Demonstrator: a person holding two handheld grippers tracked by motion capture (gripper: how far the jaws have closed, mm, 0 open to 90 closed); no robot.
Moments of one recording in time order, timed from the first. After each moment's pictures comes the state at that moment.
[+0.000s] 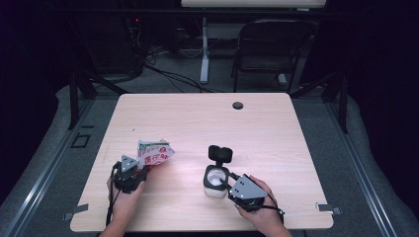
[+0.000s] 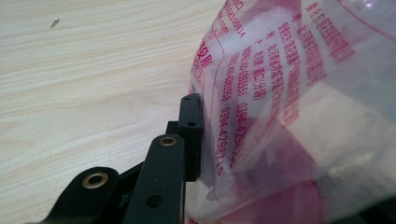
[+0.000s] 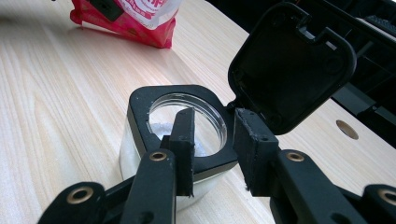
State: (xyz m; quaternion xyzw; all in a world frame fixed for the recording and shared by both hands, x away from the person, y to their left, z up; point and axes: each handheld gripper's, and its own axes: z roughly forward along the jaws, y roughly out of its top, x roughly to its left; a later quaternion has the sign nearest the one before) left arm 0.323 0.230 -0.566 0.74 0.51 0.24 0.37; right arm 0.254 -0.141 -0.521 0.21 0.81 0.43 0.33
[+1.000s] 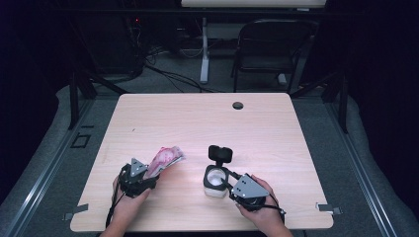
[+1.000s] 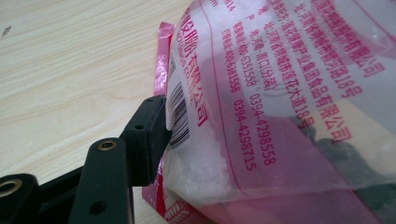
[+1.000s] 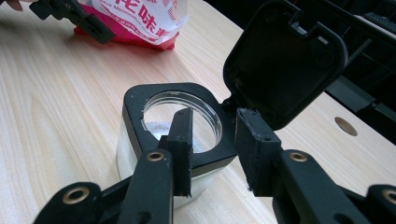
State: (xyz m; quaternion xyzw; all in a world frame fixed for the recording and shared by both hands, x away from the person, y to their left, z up) left arm 0.320 0.218 -0.576 0.79 0.44 0.24 0.34; right arm 0.256 -0.145 -0.521 0.22 0.81 0.43 0.33
